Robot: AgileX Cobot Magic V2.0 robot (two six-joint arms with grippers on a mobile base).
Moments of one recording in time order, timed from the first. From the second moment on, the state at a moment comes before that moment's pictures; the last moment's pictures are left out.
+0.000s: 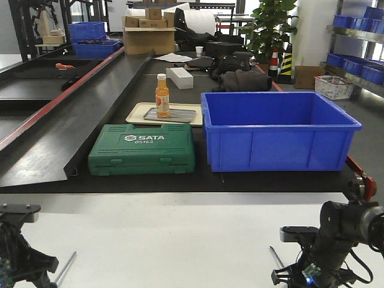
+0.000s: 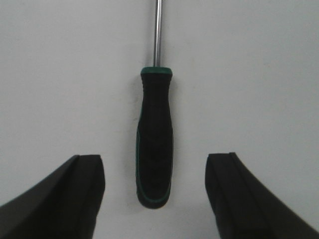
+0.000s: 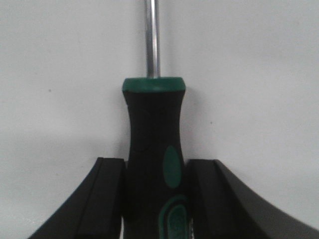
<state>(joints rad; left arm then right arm) 0.01 1.87 -1.27 -0.11 0.83 0.14 0.05 2.17 -1.45 0.15 0.86 -0.14</state>
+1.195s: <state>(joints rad) 0.01 1.88 -1.29 -0.12 0.82 0.17 0.05 2.06 -1.43 0.19 0.83 -0.14</state>
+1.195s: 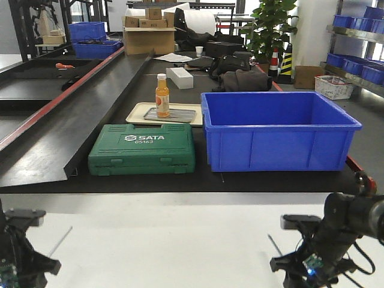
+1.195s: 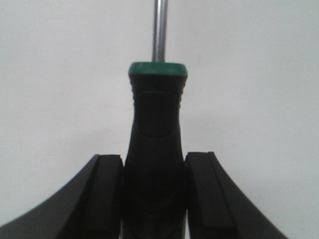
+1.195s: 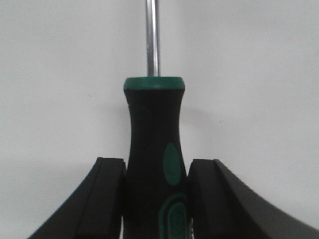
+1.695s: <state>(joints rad) 0.01 1.06 -0.94 -0.18 0.52 0.18 0.05 1.32 -1.01 0.40 0.48 -0.36</state>
